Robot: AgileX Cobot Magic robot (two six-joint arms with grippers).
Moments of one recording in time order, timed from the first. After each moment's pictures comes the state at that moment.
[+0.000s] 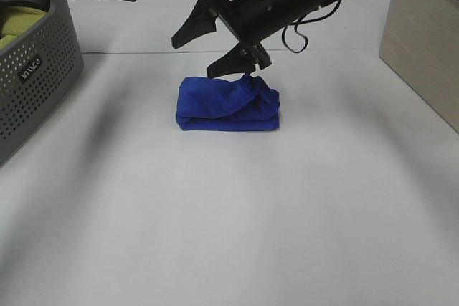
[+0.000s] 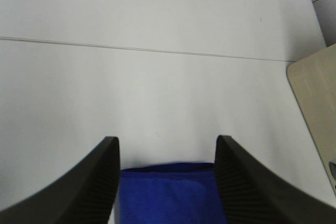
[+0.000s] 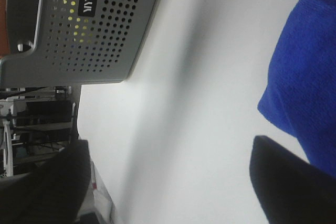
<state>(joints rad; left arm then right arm) -0.16 2.19 -1.95 -0.66 0.71 0.10 0.33 2.36 -1.93 1.02 1.04 -0.38</state>
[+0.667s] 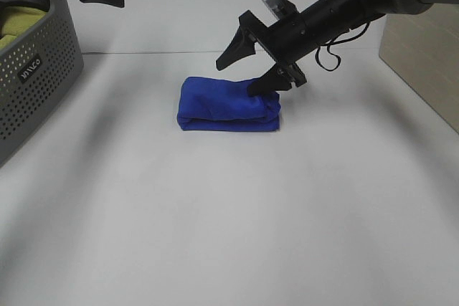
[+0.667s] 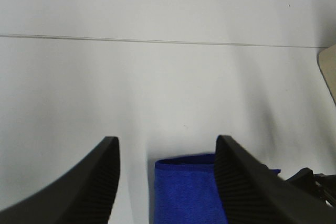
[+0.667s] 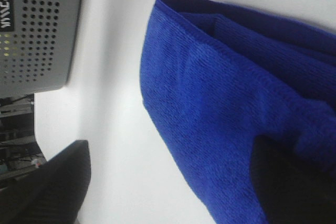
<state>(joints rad) -0.15 2.19 -1.95 -0.57 0.73 0.10 0.21 2.43 -1.93 0.92 1.08 -0.39</state>
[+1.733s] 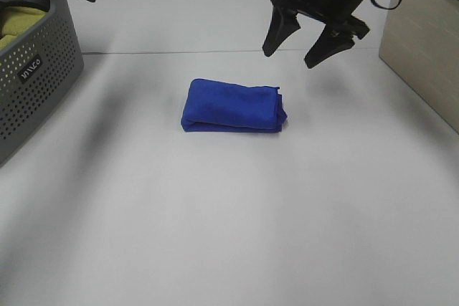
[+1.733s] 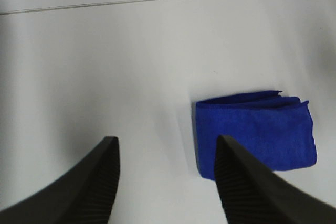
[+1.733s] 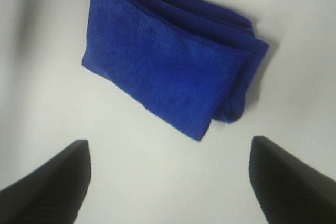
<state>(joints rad) -0.15 2.07 -1.95 -0.36 0.96 0.09 0.21 2.18 -1.93 0.44 1.19 -0.17</state>
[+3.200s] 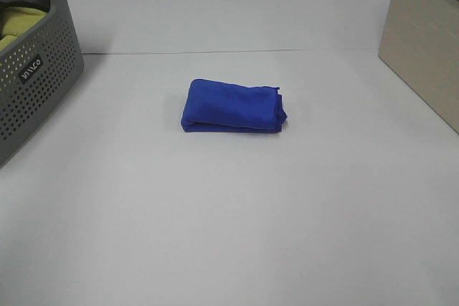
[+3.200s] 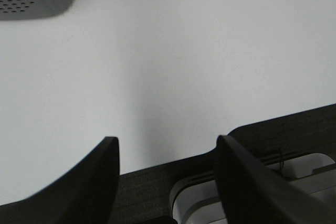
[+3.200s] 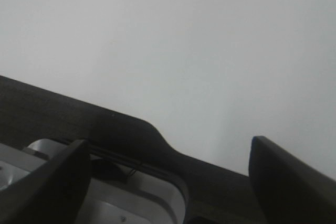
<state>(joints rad) -0.15 0.65 -0.77 -0.11 1.21 0.03 0.21 0.61 -0.66 0.17 1.13 -0.11</state>
